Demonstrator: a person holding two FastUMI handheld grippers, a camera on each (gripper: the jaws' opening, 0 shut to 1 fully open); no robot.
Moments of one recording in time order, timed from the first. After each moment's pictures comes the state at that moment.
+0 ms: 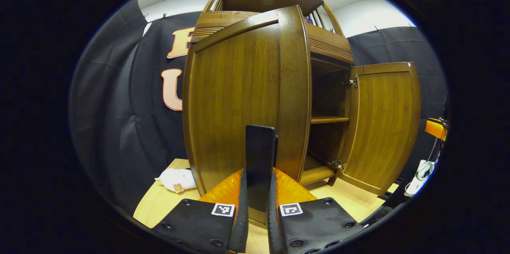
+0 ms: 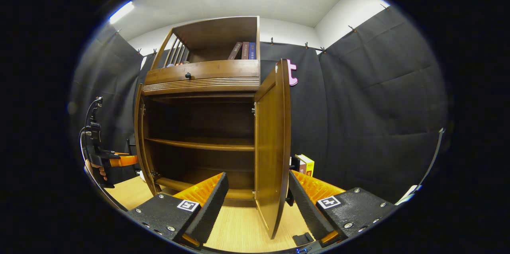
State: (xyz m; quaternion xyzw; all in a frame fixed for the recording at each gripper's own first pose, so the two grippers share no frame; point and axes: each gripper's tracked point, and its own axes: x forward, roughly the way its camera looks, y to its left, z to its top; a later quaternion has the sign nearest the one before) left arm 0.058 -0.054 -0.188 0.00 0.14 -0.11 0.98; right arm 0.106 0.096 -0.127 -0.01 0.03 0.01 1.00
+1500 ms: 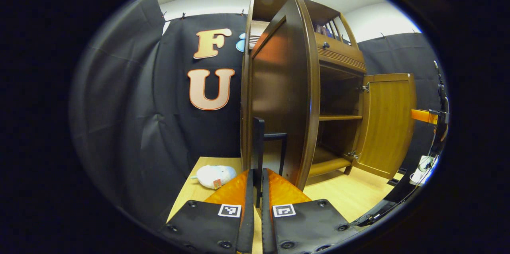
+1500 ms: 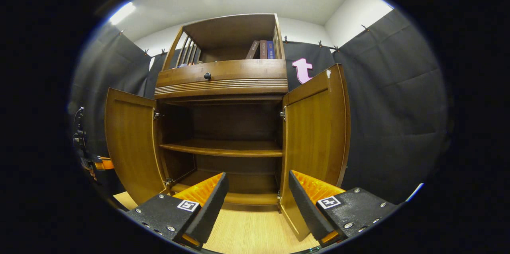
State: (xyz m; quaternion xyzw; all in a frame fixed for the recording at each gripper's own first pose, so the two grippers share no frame) left arm 0.014 0.105 -0.173 -0.01 0.13 -0.09 0.99; right arm 0.139 0.173 -0.108 -0.01 0.04 0.05 1.00
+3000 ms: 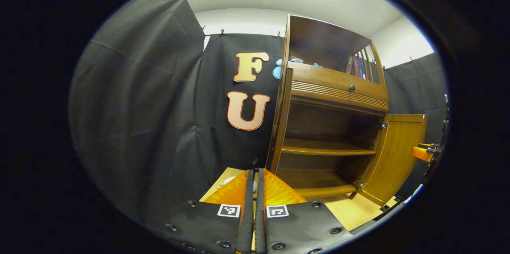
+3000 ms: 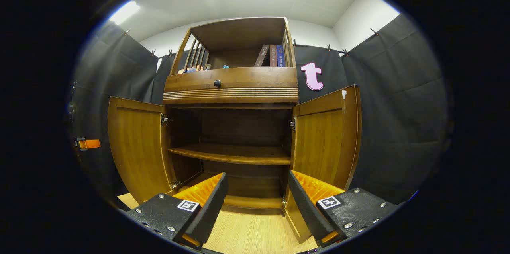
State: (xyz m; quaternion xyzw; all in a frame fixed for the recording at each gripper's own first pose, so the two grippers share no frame) left arm -0.046 0.137 -0.047 -0.05 0.07 0.05 0.99; right arm 0.140 0.189 -0.071 -0.01 0.04 0.07 1.00
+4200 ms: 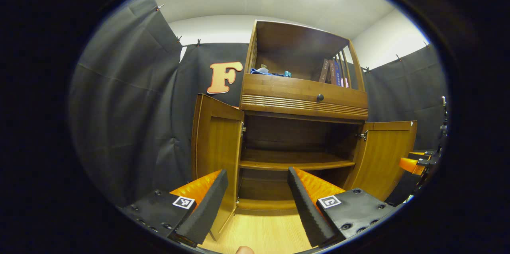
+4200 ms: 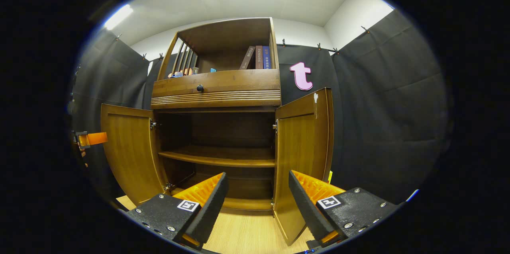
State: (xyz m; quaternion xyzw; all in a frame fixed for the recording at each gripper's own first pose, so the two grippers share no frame) left arm -0.007 0.017 -0.007 -0.03 0.05 0.00 1.00; right arm 0.146 0.145 -0.061 -0.01 0.04 0.05 1.00
